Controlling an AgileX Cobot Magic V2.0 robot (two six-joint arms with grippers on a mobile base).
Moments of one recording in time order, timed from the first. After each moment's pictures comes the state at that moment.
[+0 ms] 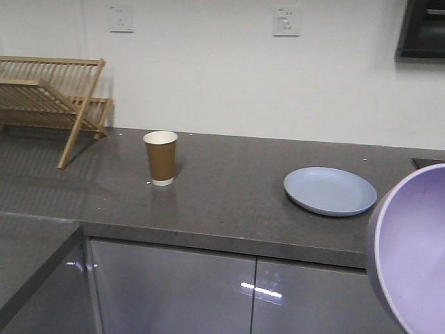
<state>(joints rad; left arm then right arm) -0.14 0.88 -1.19 -0.35 0.94 0.23 -0.22 0.67 -1.04 0.52 0.96 -0.32</state>
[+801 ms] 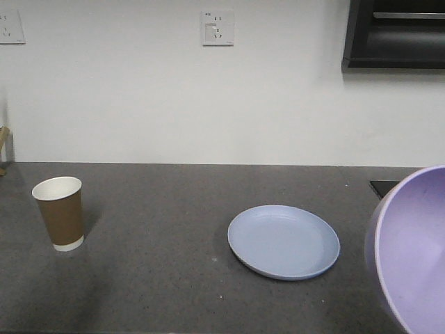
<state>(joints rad) -0.14 0.88 -1.19 -0.35 0.94 0.23 -0.22 0.67 -1.04 0.52 0.96 -0.32</state>
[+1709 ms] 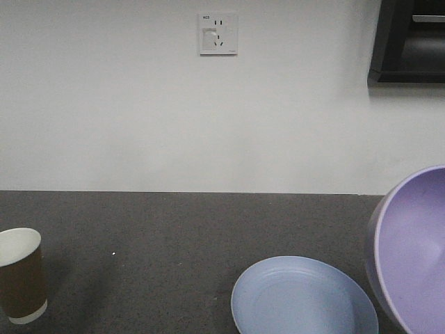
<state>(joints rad) -0.14 0.89 -1.19 -0.35 0.94 0.23 -0.22 0.67 -1.04 0.52 0.96 -0.32</state>
